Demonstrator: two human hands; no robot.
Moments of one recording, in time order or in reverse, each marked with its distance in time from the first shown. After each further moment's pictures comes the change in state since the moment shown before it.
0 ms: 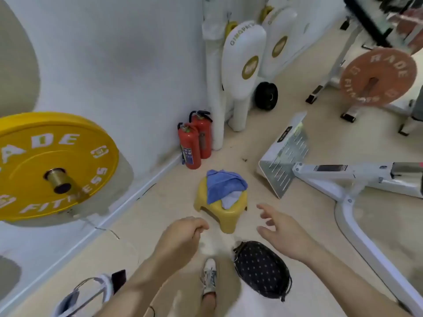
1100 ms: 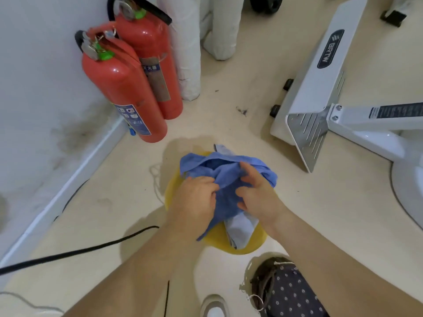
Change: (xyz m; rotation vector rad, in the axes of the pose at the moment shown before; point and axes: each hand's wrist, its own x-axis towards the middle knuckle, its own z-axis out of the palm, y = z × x) left_hand 0.478 -0.212 0.243 -0.038 -0.054 0.222; right_hand 0.498 0.151 0.192 0.834 0.113 0.386
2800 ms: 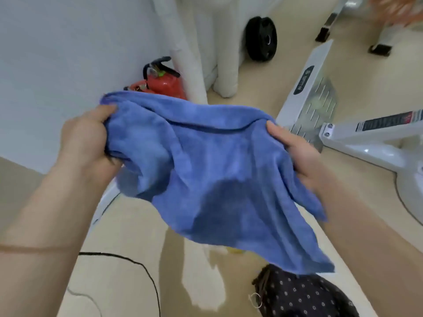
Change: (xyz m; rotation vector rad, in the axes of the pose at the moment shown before) left_hand -0.091 0.115 -0.190 -1.169 0.690 -0.321; right_hand -0.141 -0.065 -0.119 0.861 -0.490 -0.083
